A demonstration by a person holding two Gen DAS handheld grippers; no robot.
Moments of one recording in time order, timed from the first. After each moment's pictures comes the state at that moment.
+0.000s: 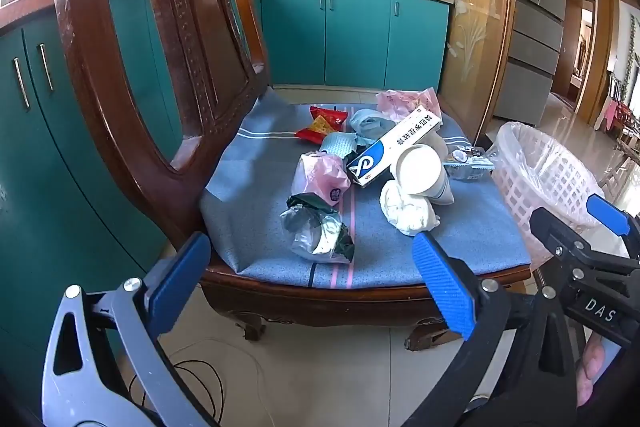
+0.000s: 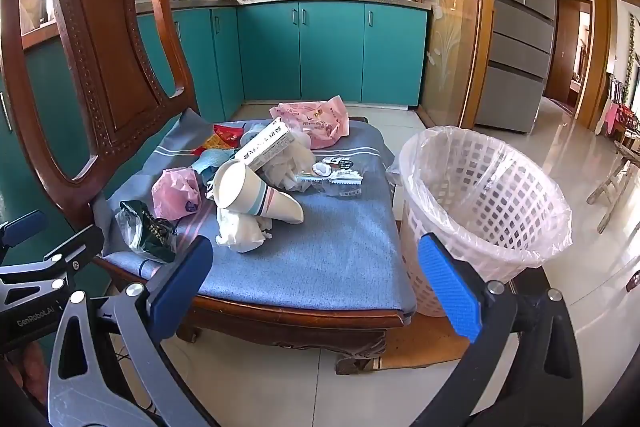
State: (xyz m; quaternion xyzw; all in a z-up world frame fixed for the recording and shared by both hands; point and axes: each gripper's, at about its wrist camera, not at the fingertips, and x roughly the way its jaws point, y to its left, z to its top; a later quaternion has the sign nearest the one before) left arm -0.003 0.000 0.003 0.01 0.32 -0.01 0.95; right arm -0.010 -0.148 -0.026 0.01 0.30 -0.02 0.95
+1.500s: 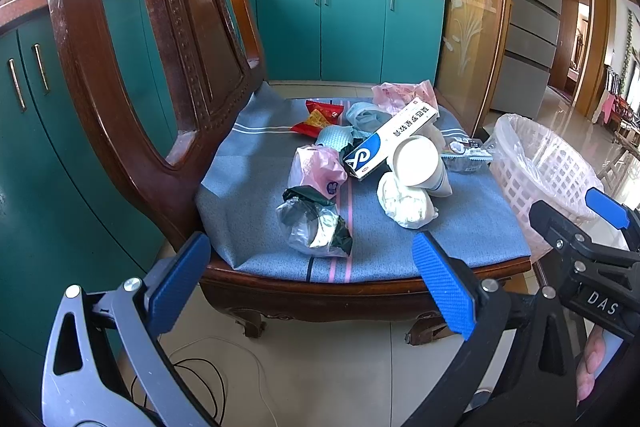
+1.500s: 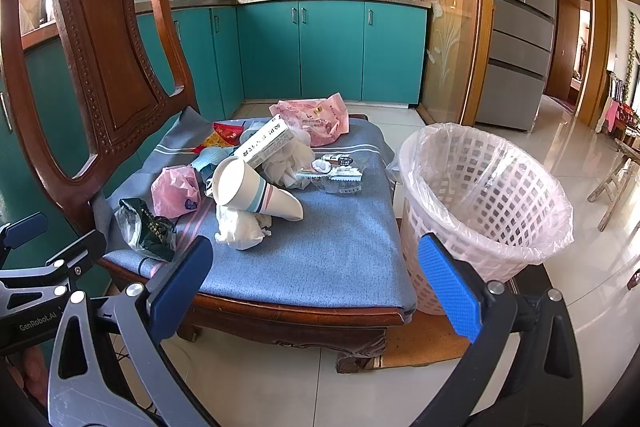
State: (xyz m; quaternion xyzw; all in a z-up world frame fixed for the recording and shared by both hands) left arm -0.003 -0.005 -0.007 0.02 0.33 -0.02 0.94; right arm -0.009 -0.148 -0.028 0.02 0.30 -0.02 0.95
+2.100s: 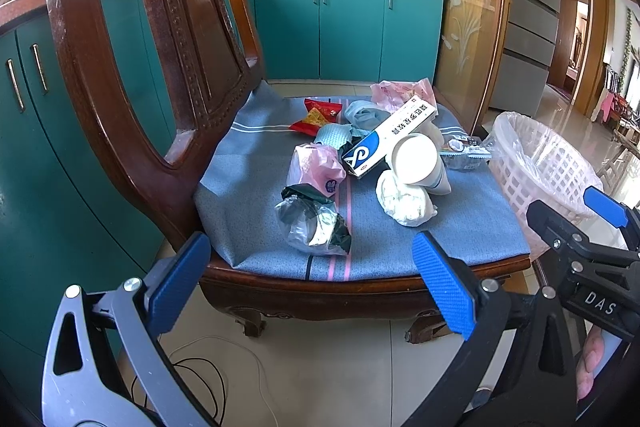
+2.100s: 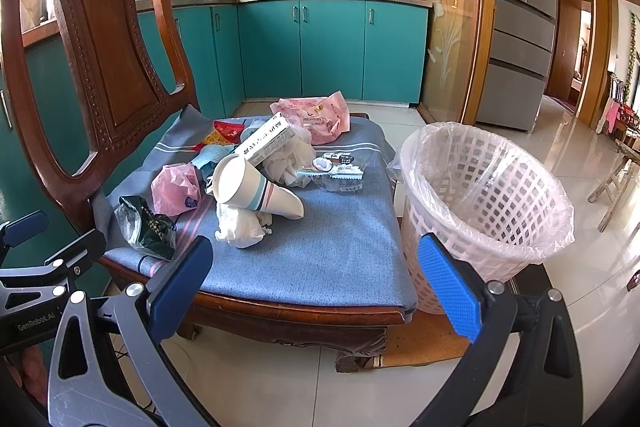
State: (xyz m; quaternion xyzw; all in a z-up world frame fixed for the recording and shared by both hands) left arm -0.004 -0.005 -0.008 0.02 0.33 -0.02 0.94; right arm -0.009 -0.148 -0.028 0.02 0.30 -0.02 0.95
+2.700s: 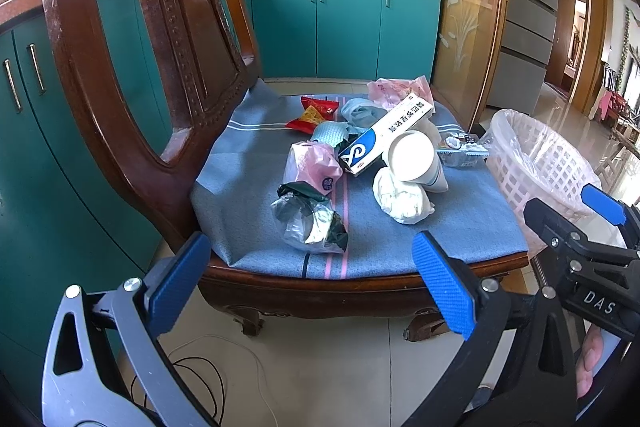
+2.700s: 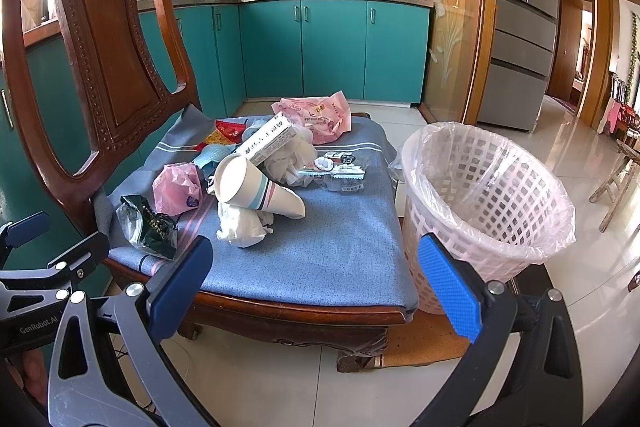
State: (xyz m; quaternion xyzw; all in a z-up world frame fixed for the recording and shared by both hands) left arm -0.003 -0.005 -0.005 0.02 0.34 -0.03 0.94; right arm -0.010 -0.146 -0.030 0.02 0.30 -0.02 0.95
